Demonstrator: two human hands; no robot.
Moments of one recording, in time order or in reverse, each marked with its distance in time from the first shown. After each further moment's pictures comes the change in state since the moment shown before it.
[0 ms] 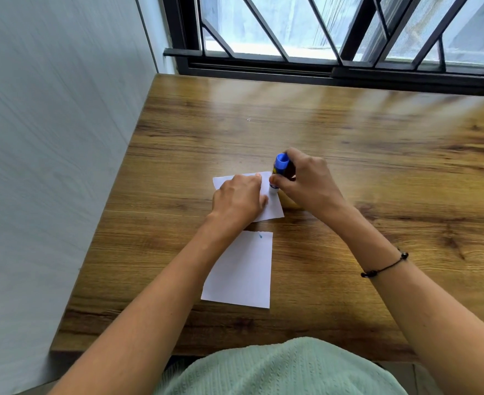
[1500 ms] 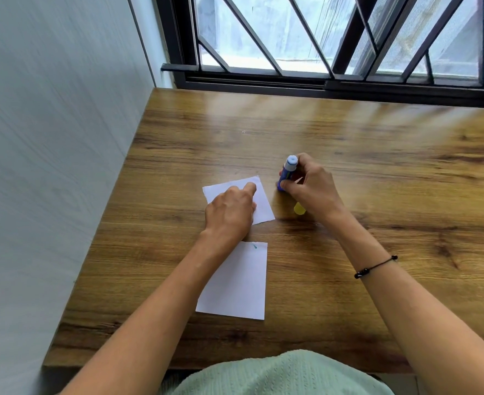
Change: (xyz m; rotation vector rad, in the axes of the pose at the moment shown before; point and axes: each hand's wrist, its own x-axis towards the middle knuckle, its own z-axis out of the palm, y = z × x) left_hand -0.010 0.000 -0.002 -0.033 0.101 -0.007; right_hand 0.004 0.021 -0.005 0.219 0.041 0.189
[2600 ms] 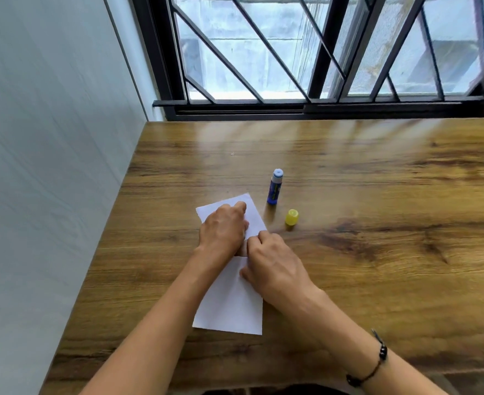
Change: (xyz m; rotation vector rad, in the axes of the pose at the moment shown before) left_hand -0.001 -0.003 0.001 -0.029 0.006 0.027; right_hand -0.095 -0.037 0.049 -0.556 -0.260 -0.120
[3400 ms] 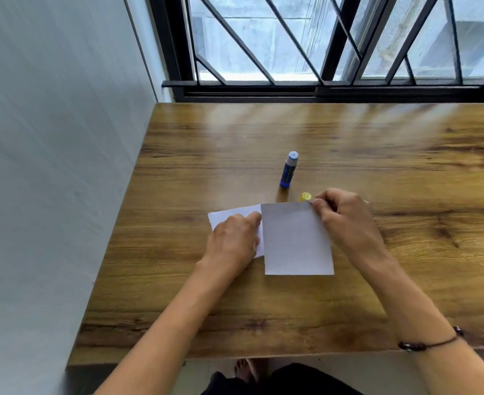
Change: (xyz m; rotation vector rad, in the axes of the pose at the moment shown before) left_hand -0.059 -0.004 -0.013 -0.039 -0.120 0.073; right_hand -0.015 0.044 -0.055 0.490 0.365 0.277
